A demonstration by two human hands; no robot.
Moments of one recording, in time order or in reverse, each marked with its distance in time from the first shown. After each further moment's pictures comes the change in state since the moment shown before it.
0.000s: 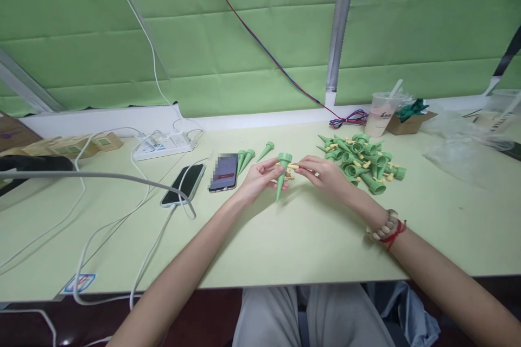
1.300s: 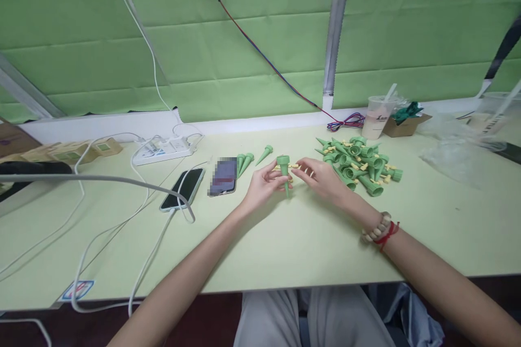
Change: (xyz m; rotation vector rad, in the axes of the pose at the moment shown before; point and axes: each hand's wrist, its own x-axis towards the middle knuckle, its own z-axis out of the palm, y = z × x) left_hand 0.004 -0.016 0.012 0.107 0.058 0.120; right_hand 0.004 -0.009 0.003 0.232 0.020 0.347
